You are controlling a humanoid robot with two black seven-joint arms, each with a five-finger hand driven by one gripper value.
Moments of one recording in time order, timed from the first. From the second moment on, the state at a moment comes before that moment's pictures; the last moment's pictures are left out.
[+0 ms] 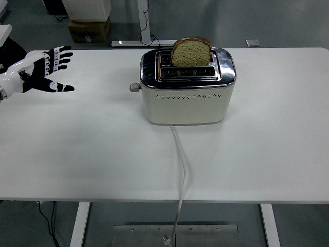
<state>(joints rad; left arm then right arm) -0.82 0.67 -0.69 -0.79 0.80 -0.47 -0.30 0.00 0.00 0.42 0.09 -0.35 0.07 0.09</state>
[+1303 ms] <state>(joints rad) -0.83 0.72 -0.68 -1.00 1.12 -0.52 -0.31 0.00 0.00 0.42 0.09 -0.35 0.07 0.09</state>
